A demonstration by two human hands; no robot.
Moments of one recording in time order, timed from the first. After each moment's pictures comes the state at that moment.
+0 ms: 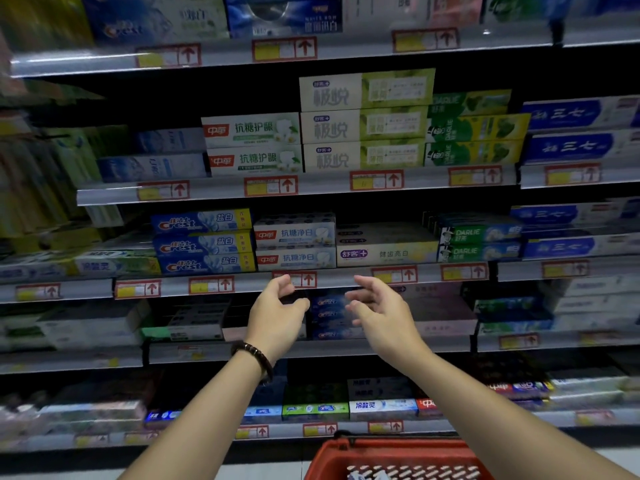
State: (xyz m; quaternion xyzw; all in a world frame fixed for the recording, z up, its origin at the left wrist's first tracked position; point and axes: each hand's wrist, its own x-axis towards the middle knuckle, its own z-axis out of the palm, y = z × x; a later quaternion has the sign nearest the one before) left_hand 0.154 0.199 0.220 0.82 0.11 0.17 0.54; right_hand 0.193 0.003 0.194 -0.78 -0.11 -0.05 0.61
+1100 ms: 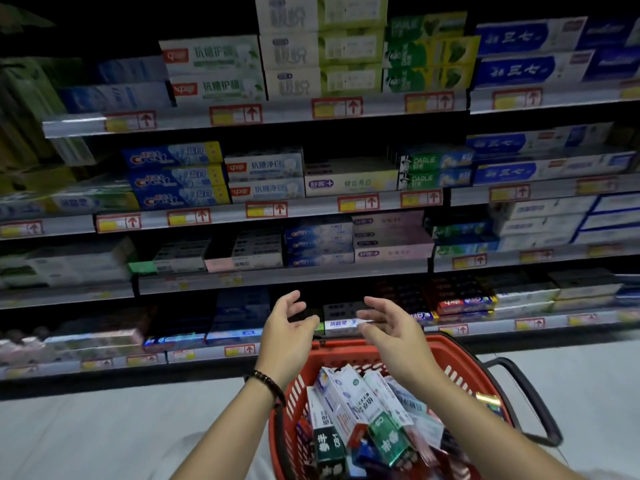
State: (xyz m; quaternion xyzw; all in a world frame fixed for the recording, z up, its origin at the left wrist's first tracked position) left_hand 0.017 0.108 0.117 0.78 0.14 0.09 0.61; right_hand 0.037 -0.091 0.092 -0.76 -0.04 0.03 0.65
